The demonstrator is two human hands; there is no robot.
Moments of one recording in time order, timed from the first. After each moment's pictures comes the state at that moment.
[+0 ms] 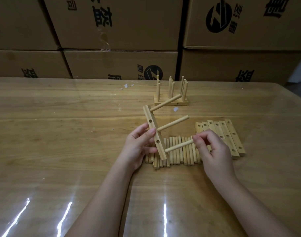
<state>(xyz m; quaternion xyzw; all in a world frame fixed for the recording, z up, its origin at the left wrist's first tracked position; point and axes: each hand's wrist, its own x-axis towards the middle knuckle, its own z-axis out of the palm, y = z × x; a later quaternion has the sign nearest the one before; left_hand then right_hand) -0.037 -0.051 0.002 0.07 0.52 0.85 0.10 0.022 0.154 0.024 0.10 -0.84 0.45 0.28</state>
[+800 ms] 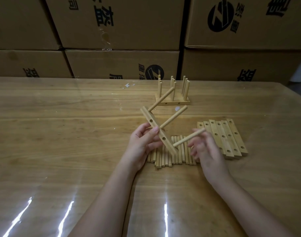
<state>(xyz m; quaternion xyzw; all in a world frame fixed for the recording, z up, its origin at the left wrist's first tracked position) -0.034 -0.043 0.008 0.06 0.48 0.87 0.09 0.023 0.146 0.013 0.08 -0.79 0.60 0.13</state>
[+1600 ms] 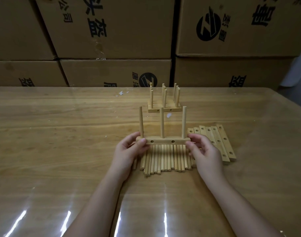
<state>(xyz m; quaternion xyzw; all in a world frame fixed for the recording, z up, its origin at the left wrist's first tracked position) -0.029 -0.043 0.003 -0.02 0.56 0.83 0.01 0.000 0.173 0.001 -0.01 -0.80 0.57 0.20</state>
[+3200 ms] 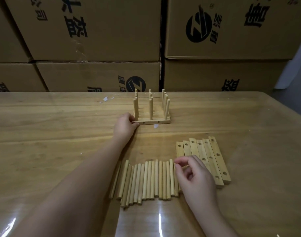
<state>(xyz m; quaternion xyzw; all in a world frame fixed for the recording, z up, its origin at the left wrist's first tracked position) -0.214 -0.005 0.004 -0.02 0.93 0.34 -0.11 -0.007 0.179 -0.005 -0.02 -0.88 0.41 0.23</state>
